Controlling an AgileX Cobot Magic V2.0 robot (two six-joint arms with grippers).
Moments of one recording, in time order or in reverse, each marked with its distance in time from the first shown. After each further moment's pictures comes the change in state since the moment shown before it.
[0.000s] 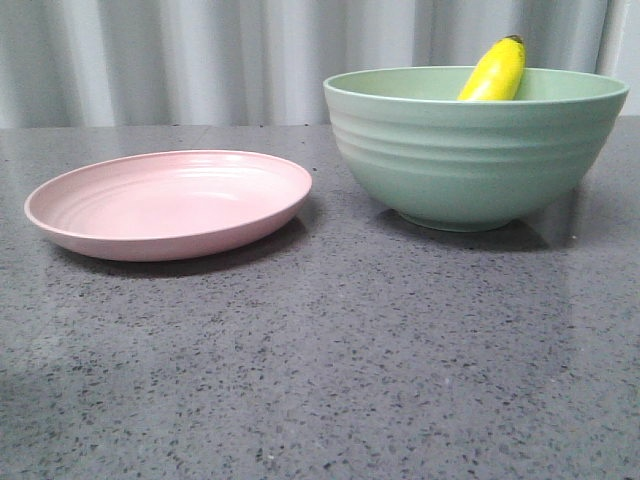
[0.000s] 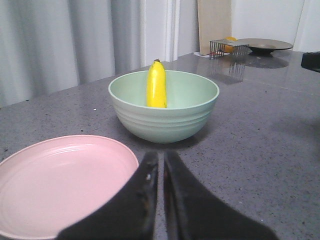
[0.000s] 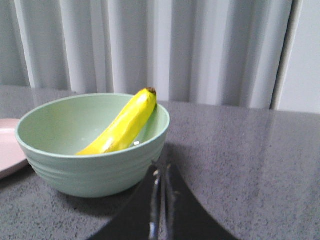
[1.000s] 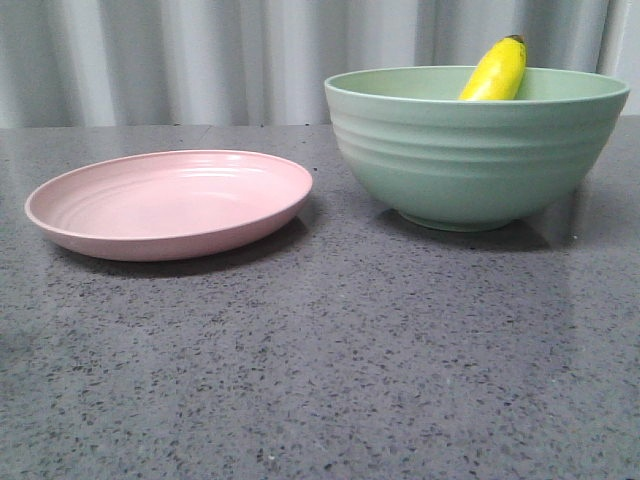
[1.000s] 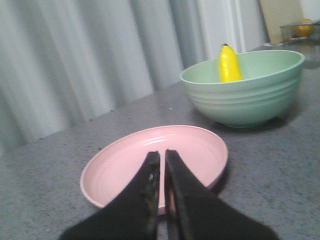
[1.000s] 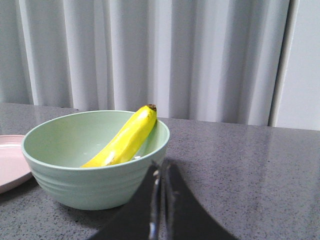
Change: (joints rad) left arm 0.190 -0.077 0.273 0.259 -0.311 -0.020; right arm 0.000 -0.067 0.010 0.000 0.000 0.000
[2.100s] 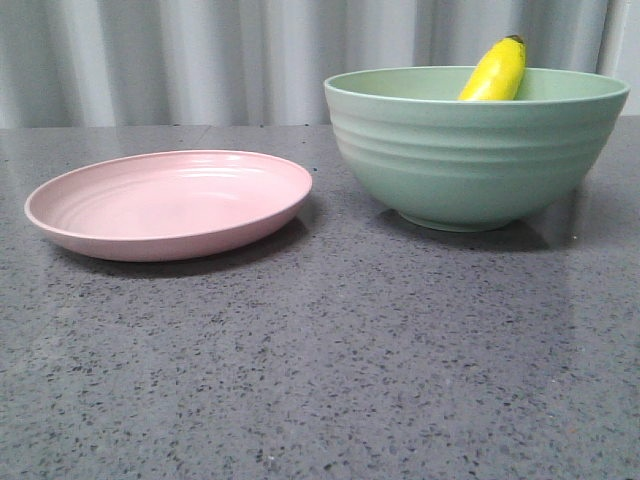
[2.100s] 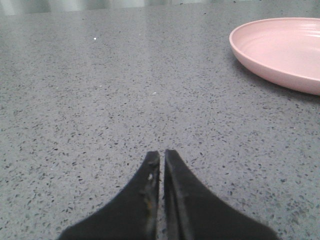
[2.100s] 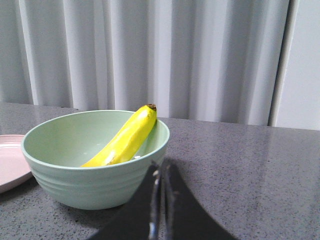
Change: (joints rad) left arm 0.530 -0.282 0.079 0.017 0.493 -0.200; right arm 0.000 0.000 0.001 0.000 0.000 0.000
